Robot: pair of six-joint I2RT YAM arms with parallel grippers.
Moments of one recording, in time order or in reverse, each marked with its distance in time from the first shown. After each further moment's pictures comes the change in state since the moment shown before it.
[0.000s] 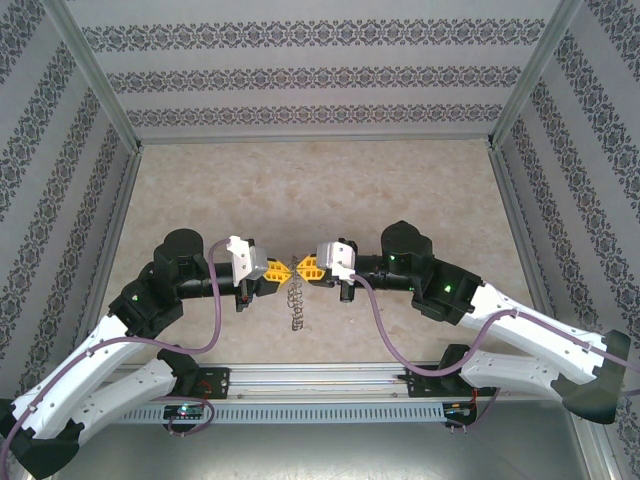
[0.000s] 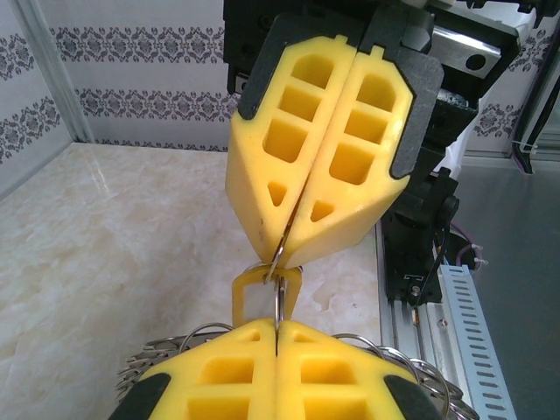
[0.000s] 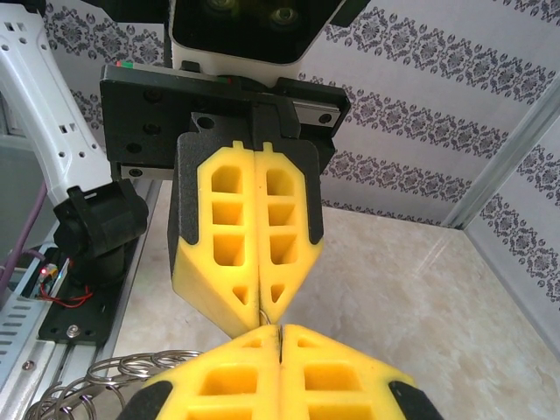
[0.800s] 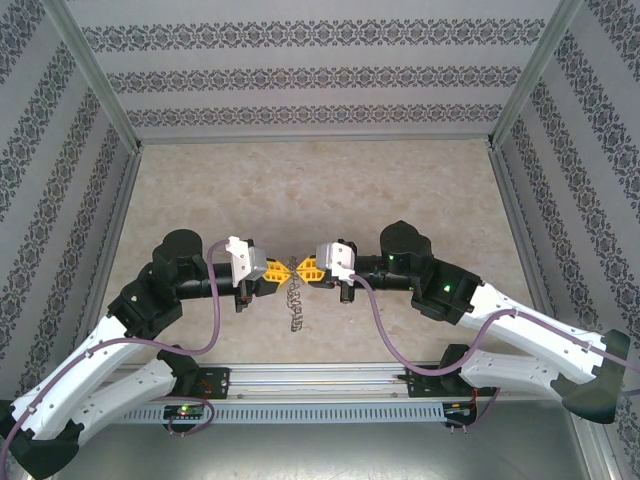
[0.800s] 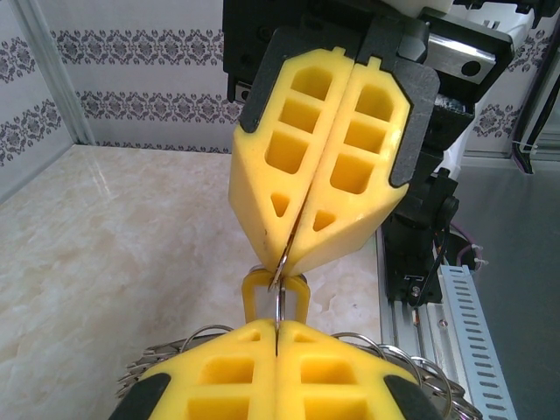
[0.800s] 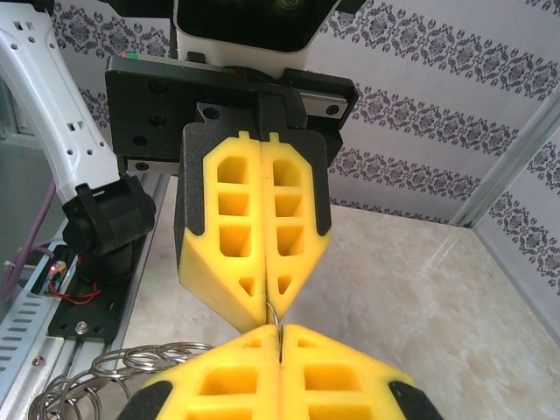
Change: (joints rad) left arm 0.000 -0.006 0.000 -0.001 0.000 0.001; right arm -0.001 0.004 0.000 -0.008 -0.015 0.003
